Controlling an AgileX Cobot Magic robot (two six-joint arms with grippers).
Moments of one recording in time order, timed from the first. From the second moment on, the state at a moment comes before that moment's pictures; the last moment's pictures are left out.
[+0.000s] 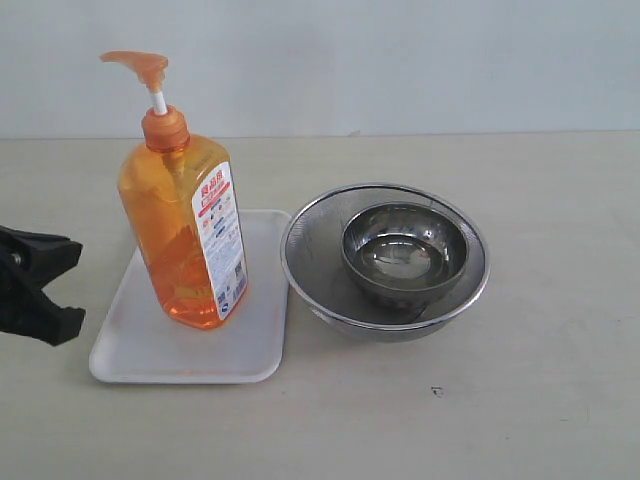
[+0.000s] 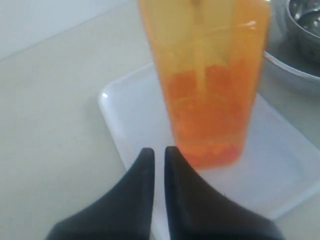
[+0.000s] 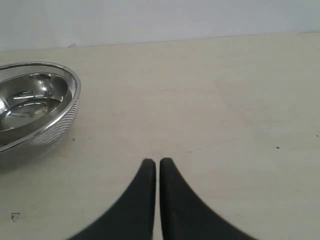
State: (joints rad) left arm -0.30 1.08 -0.38 0.15 -0.06 0.05; right arm 0.07 0.01 0.00 -0.07 0.37 0.14
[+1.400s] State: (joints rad) left arm -0.18 1.63 -0.38 0.40 -0.83 -0.13; right arm 0.07 0.01 0.00 -0.07 0.37 0.14
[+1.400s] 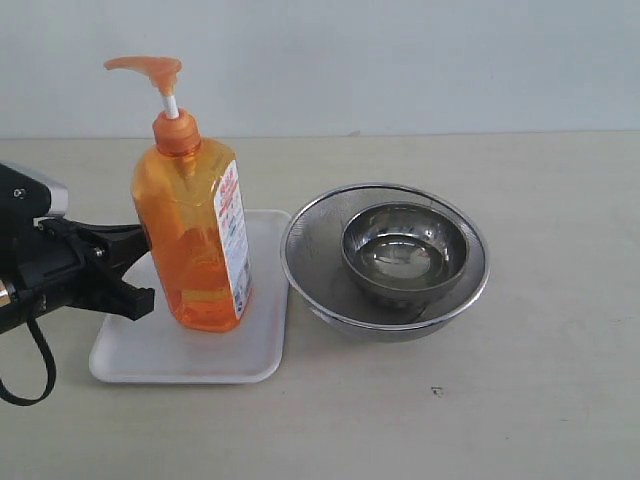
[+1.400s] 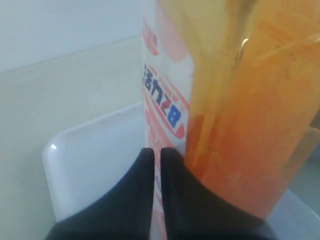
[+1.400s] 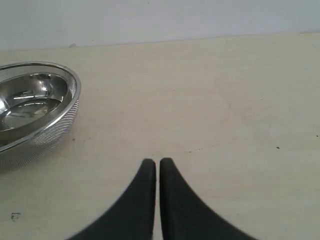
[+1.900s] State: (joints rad) left arm -0.18 1.63 -0.38 0.49 -0.82 -0.23; right arm 0.07 0.01 0.00 -0.07 0.37 0.14
